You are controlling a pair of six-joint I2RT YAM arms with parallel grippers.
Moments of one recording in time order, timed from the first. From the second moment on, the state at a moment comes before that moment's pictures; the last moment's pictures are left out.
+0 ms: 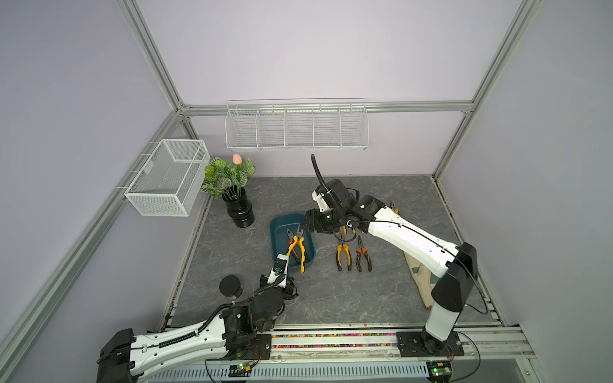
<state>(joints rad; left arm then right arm) -1.25 0.60 0.20 0.15 -0.95 -0.08 0.85 1.86 1.80 -0.79 -0.23 0.75</state>
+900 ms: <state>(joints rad) -1.25 0.69 0.23 0.19 -0.97 -0.01 0.88 2.07 2.00 -0.93 -0.14 0.84</state>
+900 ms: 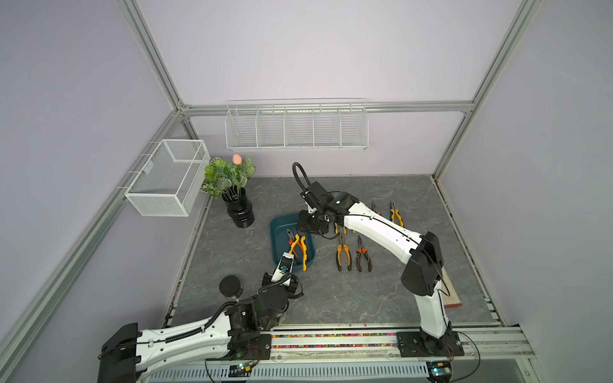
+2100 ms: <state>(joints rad) -1.26 0.66 0.31 0.10 -0.97 -0.07 0.93 2.08 2.03 -0.98 0.00 0.78</state>
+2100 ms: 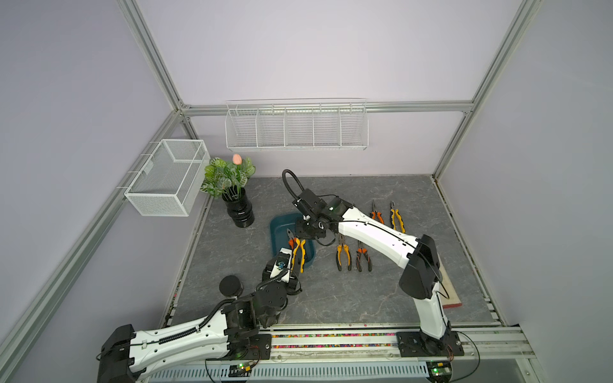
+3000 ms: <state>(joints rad) -1.26 0.54 0.32 -0.09 -1.04 -0.18 0.66 1.26 1.34 -1.09 0.17 0.58</state>
